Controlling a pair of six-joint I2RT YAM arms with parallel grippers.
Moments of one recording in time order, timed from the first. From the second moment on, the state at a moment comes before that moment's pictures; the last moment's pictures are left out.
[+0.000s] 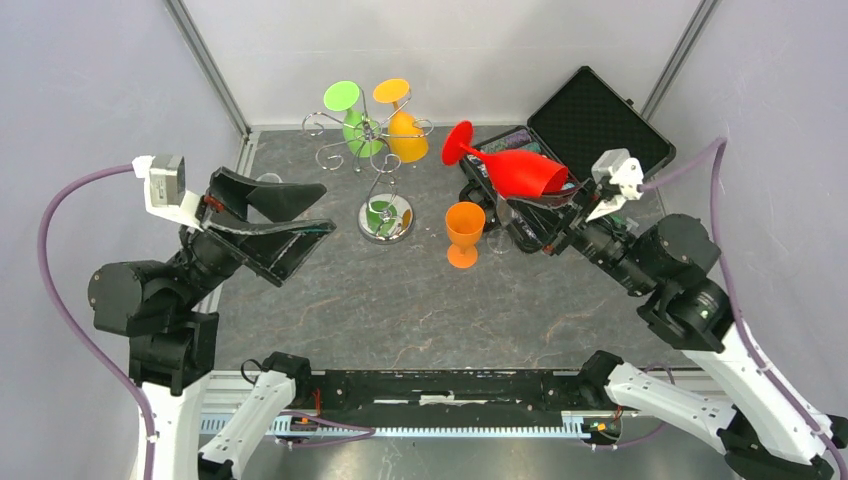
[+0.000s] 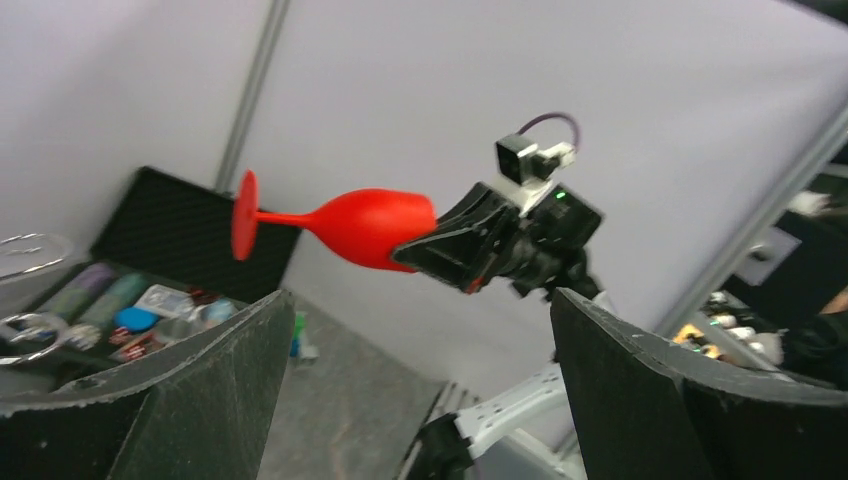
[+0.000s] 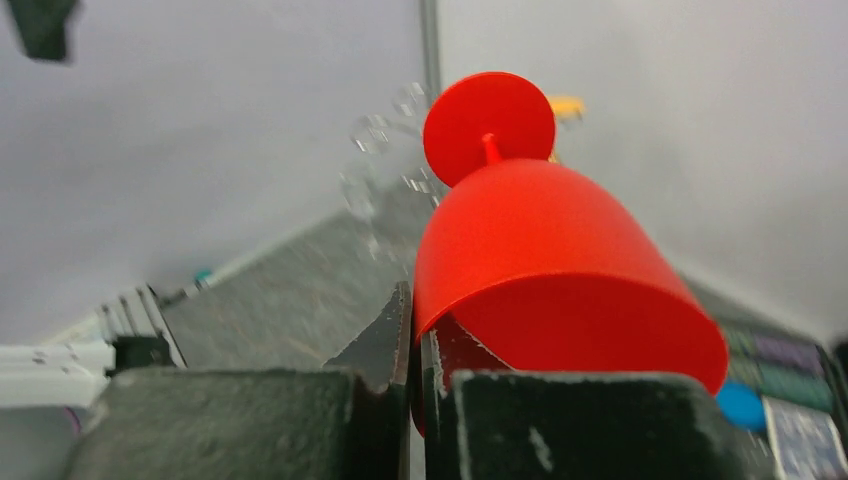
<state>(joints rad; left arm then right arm) -0.21 0.67 1.31 -0.05 0.72 -0.92 0.80 0.76 1.16 -0.14 -0.08 0.09</state>
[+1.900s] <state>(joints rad) -0.21 0.67 1.27 -0.43 0.50 -0.55 0.80 1.14 0.97 -0.92 0.27 0.06</state>
